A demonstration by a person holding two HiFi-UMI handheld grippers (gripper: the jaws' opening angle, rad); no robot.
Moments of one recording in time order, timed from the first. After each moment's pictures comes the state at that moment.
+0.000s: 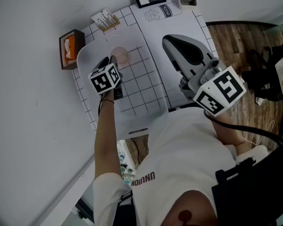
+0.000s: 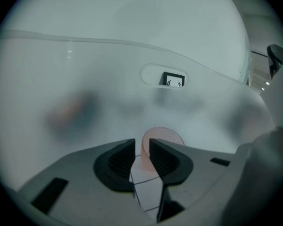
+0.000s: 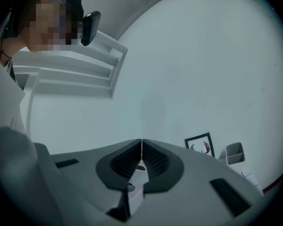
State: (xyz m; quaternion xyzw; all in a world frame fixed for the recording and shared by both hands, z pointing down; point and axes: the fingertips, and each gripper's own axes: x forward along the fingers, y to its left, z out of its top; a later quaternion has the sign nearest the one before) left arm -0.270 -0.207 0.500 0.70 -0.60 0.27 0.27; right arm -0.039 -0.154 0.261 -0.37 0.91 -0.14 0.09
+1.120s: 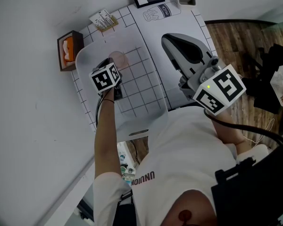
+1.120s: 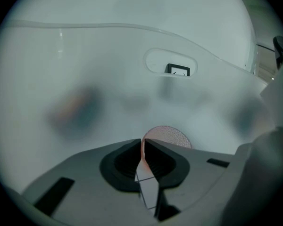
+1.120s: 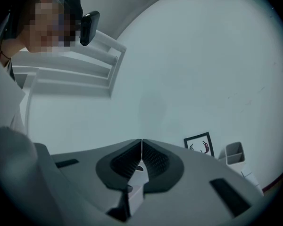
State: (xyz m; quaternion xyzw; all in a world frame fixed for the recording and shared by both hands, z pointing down) left arm -0.279 -0.207 0.512 0.67 -0.62 0.31 0.28; right arm -0.038 -0.160 0.263 -0.38 0.91 -0.15 0.09
